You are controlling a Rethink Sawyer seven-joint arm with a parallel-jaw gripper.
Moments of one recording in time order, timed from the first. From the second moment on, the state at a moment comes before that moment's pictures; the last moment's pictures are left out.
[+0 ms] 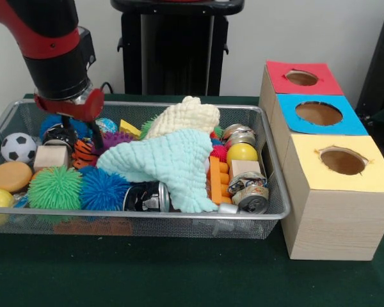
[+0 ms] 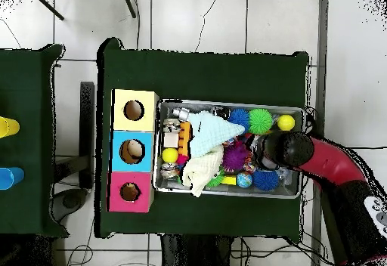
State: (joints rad) arm -0.78 -0.52 0.28 1.55 -0.32 0.71 1.84
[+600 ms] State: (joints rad) arm -0.71 -0.47 0.22 1.46 -0.34 0.48 1.84
